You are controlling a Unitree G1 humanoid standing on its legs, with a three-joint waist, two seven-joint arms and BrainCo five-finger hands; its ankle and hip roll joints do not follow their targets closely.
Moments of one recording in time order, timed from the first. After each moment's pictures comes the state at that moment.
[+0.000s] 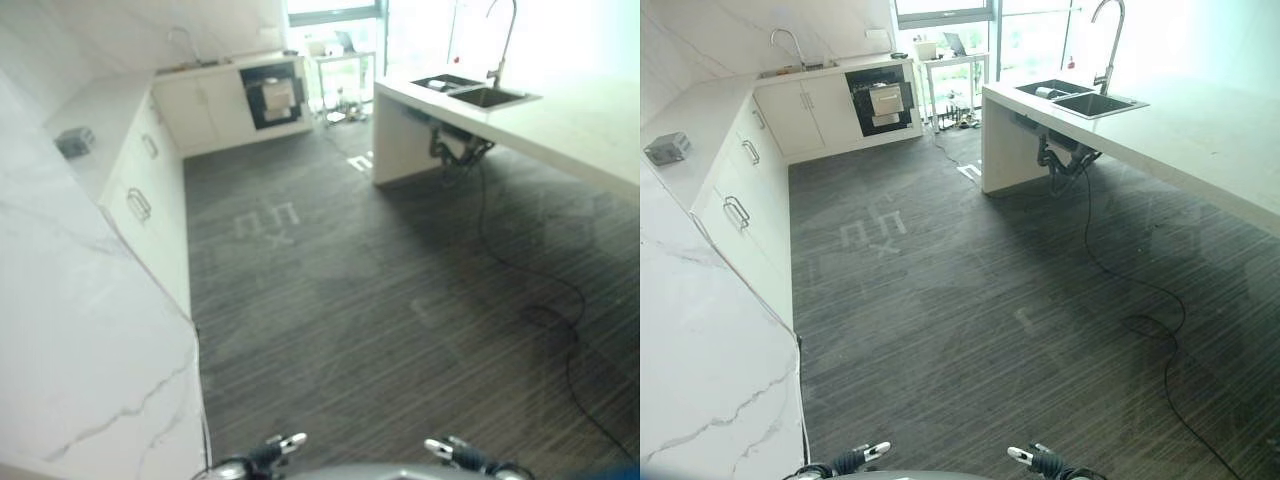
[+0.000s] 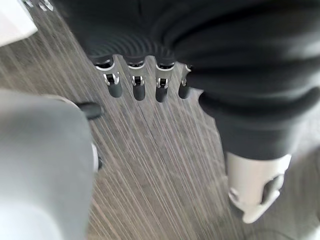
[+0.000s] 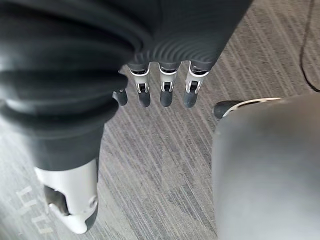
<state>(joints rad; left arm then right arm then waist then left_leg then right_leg) -0.01 0.22 -0.29 1.25 -0.42 0.03 -0.24 -0.01 -0.24 0.28 1.23 0.45 -0.01 0.25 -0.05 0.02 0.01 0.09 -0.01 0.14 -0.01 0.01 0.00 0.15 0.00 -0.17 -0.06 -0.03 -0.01</state>
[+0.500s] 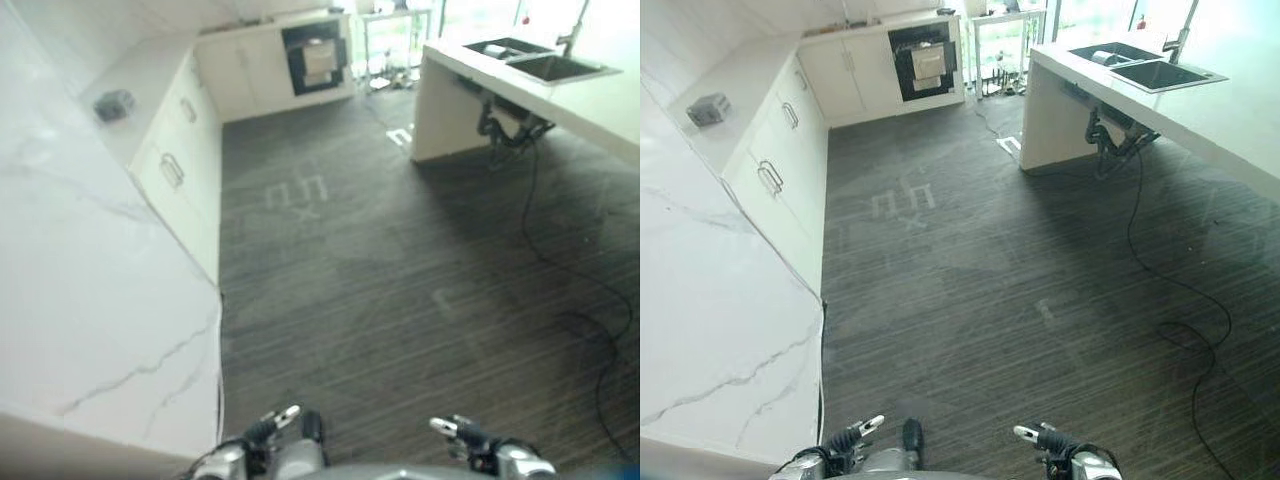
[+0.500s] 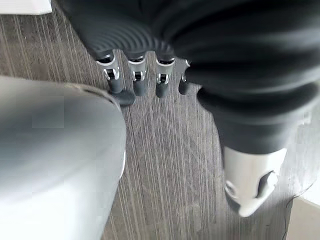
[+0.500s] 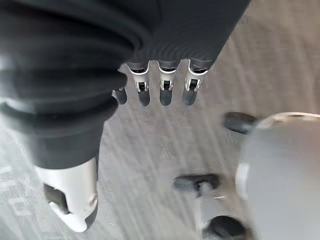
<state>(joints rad) -0.06 0.21 -0.23 1.23 -0.50 -0.02 -0.26 -0.09 -0.28 0.28 1.22 0.45 -0.03 0.24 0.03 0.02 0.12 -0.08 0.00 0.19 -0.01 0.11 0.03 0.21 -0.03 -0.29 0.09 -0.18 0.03</state>
